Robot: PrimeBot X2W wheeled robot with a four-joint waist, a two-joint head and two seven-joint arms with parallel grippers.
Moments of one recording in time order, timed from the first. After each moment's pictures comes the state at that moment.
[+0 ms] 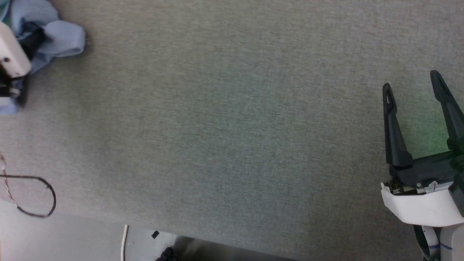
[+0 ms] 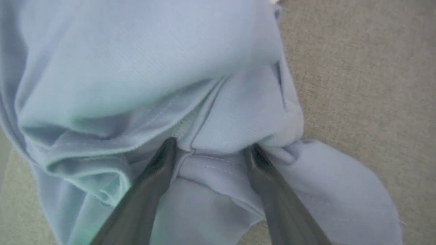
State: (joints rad) left arm -1.03 0.56 -0.17 0.76 -0.69 -0.12 0.59; right arm -0.11 -0.10 0.00 -0.39 -0.12 0.13 -0.16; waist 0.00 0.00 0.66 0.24
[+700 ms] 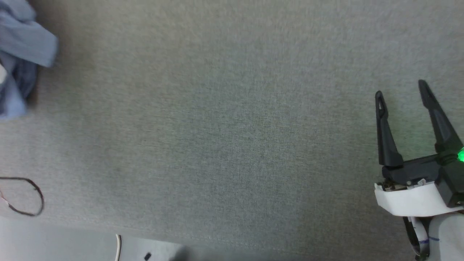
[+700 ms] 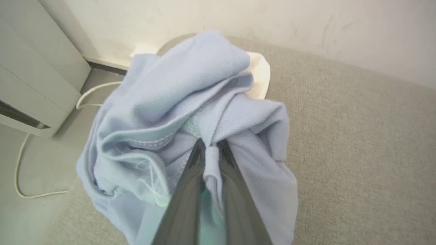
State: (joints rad) left arm -0.96 0.66 -0.24 0.75 -0.83 -0.12 0.24; right arm -0.12 -0.08 -0.02 -0.27 -0.12 0.13 -0.20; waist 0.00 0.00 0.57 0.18
